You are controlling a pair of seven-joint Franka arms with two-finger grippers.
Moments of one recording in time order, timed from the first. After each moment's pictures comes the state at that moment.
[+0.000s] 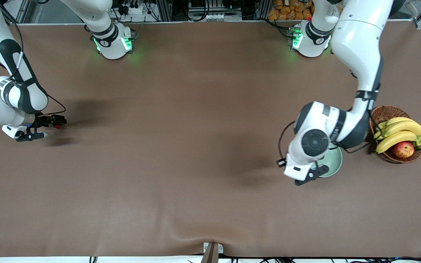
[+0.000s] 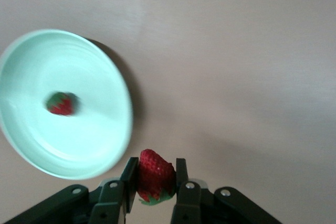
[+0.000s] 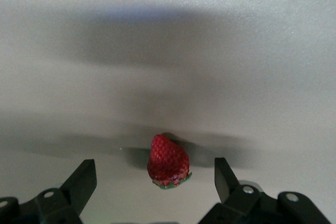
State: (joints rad) left arm -0.24 0.66 -0.11 -1.47 0.18 1.95 -0.77; right arm -0.37 0.42 -0.07 -2.18 -0.04 2.35 -0.55
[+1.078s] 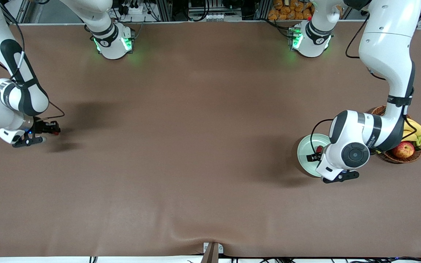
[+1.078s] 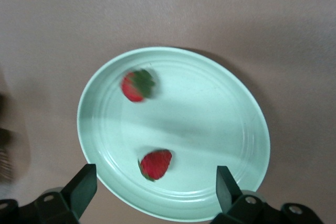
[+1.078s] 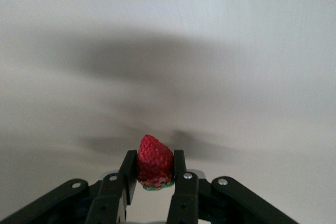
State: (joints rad) left arm -0.06 0.63 -0.13 -1.59 0.24 1.96 -0.47; right arm -0.32 0.42 -0.03 -2.10 -0.05 2.42 -0.58
